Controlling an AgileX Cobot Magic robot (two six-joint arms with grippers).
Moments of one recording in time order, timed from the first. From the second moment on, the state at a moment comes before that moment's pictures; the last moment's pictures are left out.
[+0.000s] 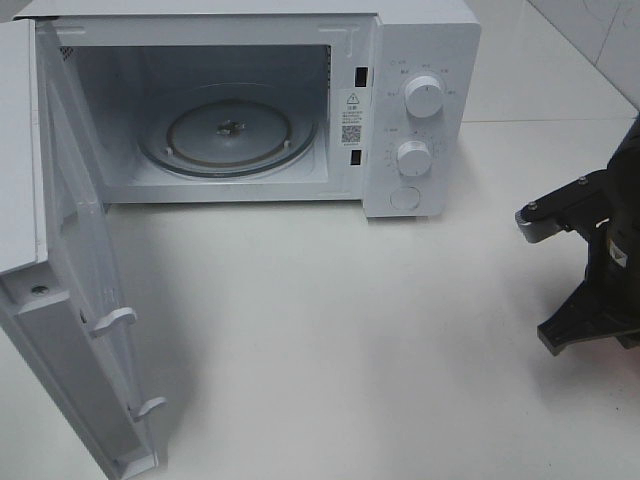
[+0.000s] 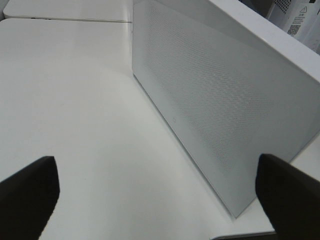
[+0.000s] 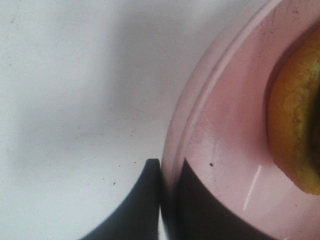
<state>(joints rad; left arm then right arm) 0.01 -0.01 -0.52 -0.19 1.09 0.09 0.41 1.62 -0.71 -0.60 0.76 0.49</state>
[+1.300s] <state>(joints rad) 0.01 -0.01 -0.52 -0.19 1.09 0.09 1.00 1.46 -0.62 -0.72 0.87 0.49</state>
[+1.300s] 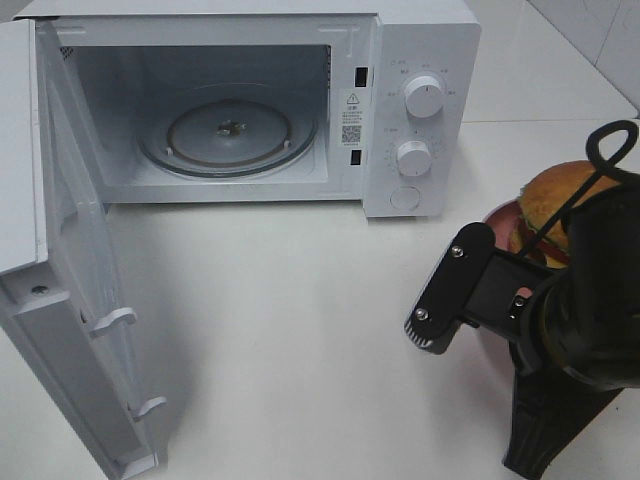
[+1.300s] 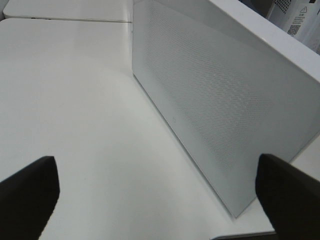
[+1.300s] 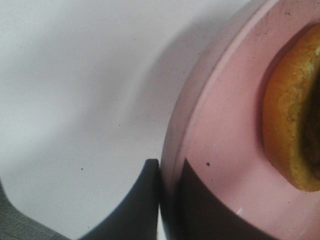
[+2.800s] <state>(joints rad) 0.01 -0.01 -0.52 -0.19 1.09 0.09 1.14 1.46 -0.61 -0.87 0.50 -0.08</state>
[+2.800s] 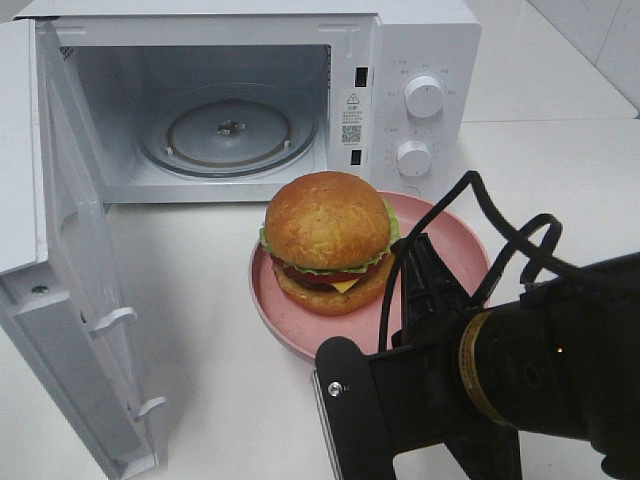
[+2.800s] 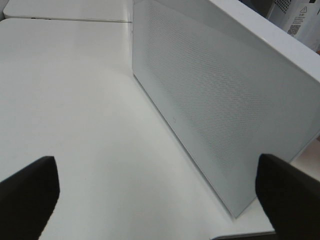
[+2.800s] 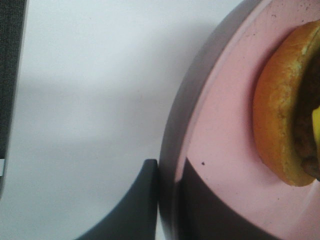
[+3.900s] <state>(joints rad) 0.01 -0.01 -0.52 -0.19 1.09 0.09 0.76 1.46 -0.61 -0.30 0.20 -1.20</state>
